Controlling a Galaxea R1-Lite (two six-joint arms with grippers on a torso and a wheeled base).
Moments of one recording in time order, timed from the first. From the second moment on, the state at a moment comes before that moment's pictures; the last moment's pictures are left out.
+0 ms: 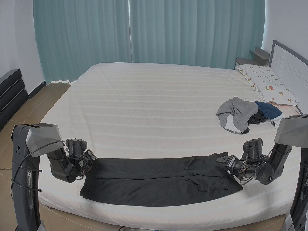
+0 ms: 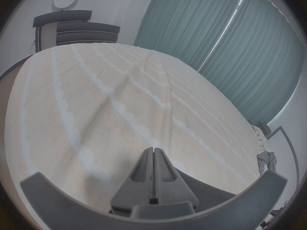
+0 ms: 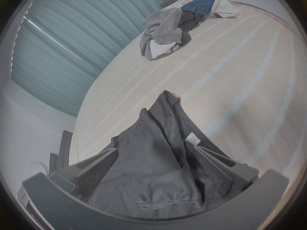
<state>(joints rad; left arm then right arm) -0.08 2.49 -0.83 -1.02 0.21 -0.73 0.19 2.24 -0.53 -0.99 0.04 0.81</state>
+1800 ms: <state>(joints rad) -0.12 2.30 -0.33 -1.34 0.09 -0.92 0.37 2.20 -0.37 -1.18 0.06 0.99</state>
